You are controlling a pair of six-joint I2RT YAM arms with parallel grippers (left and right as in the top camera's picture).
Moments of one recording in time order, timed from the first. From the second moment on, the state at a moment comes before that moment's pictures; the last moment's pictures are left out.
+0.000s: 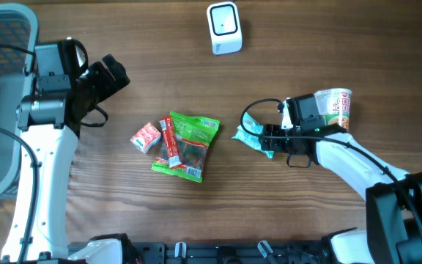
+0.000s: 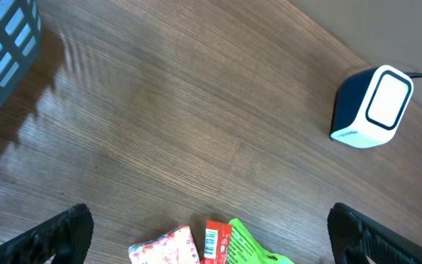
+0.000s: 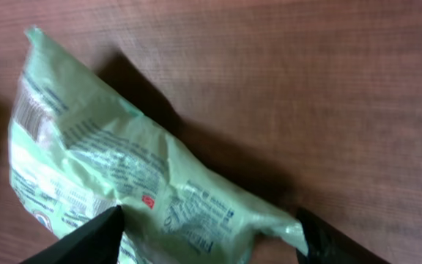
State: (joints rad) left arm 0.07 1.37 1.28 -0.78 0.07 -0.50; right arm 0.26 1.58 0.71 -0.31 -0.20 0.36
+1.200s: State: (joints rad) left arm 0.07 1.37 1.28 -0.78 0.07 -0.50; right arm 0.25 1.23 0.84 -0.76 -0.40 0.09
